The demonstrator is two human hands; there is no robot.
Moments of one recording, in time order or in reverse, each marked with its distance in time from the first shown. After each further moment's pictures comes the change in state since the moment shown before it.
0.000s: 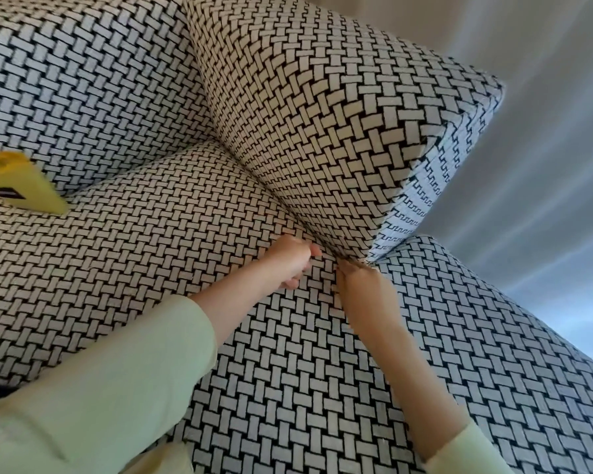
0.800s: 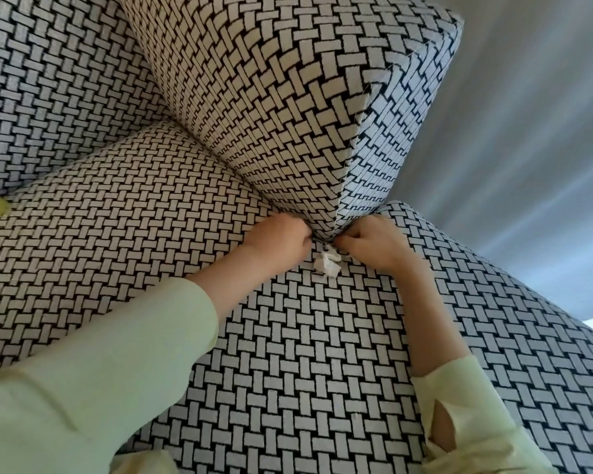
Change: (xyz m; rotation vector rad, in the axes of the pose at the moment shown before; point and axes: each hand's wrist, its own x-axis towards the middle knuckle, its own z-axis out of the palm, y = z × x) left_hand 0.014 0.000 0.030 0.996 0.082 0.560; right_hand 0.034 0.072 -0.012 0.219 -0.247 0.069
